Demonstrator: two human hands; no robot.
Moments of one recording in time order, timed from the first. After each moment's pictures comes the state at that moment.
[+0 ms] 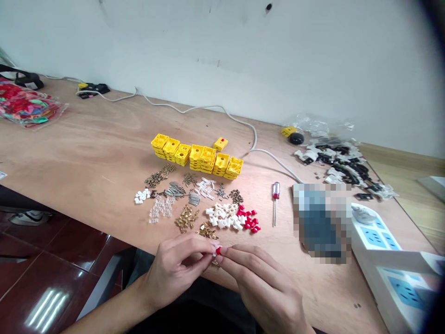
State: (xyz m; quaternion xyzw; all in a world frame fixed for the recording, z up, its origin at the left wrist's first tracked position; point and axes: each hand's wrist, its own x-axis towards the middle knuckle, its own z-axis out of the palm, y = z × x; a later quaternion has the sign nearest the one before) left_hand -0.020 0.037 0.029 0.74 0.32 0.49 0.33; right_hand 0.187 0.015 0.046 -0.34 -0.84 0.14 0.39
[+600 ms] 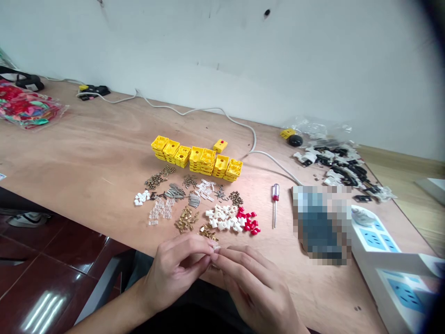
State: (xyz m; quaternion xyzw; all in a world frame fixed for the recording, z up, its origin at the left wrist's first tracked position) left_hand -0.022 0.037 0.028 0.74 0.32 0.50 0.32; right_hand 0.176 0.021 0.055 -0.35 -0.84 0.13 0.39
